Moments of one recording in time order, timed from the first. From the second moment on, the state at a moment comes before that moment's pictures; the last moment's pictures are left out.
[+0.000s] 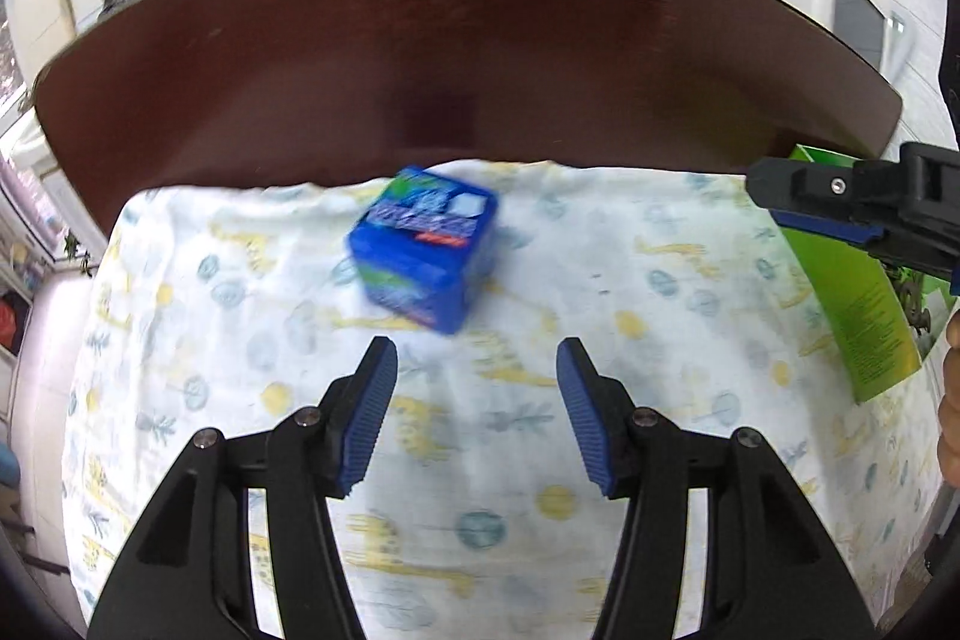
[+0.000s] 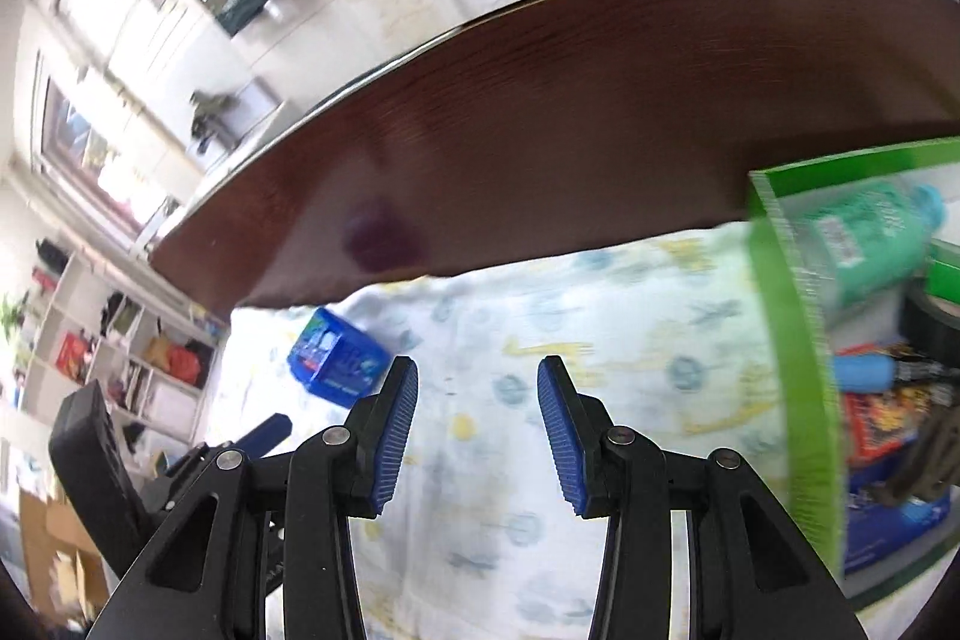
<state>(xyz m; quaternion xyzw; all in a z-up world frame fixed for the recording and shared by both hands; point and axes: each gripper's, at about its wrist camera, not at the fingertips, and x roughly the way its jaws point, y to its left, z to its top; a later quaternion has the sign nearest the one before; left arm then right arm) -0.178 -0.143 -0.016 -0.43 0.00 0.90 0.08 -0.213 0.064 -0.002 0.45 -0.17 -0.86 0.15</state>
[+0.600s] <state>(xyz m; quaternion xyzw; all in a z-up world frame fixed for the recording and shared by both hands) -0.217 -0.167 -0.041 -0.44 -0.05 0.89 0.11 -0.285 -0.043 -0.037 0.49 -0.13 -0.83 0.23</state>
